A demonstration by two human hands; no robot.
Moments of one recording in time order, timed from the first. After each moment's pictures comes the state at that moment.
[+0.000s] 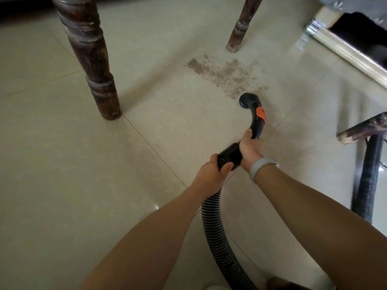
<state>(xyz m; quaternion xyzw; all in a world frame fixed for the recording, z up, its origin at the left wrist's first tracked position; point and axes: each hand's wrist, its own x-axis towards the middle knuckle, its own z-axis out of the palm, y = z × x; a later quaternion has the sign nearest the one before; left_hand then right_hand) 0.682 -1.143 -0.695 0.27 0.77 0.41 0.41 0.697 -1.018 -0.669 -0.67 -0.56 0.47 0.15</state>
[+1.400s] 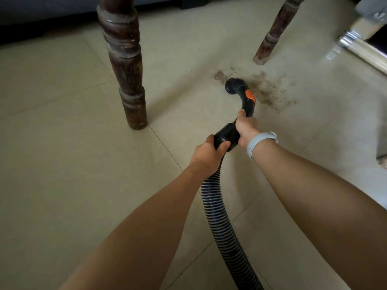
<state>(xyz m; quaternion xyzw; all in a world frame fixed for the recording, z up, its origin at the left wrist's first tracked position) 0.582 -1.153 -0.680 0.21 0.82 0.42 0.34 0.576 -1.021 -0.665 -0.58 -0.58 0.55 0.11</state>
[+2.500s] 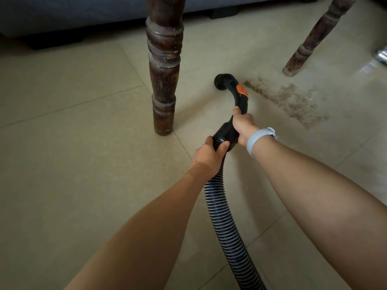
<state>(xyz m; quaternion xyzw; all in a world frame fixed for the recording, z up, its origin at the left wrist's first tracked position) 0.537 -1.186 -0.687 0.13 0.83 0.45 0.30 0.507 -1.059 -0.667 -0.52 -0.66 0.55 0.03</state>
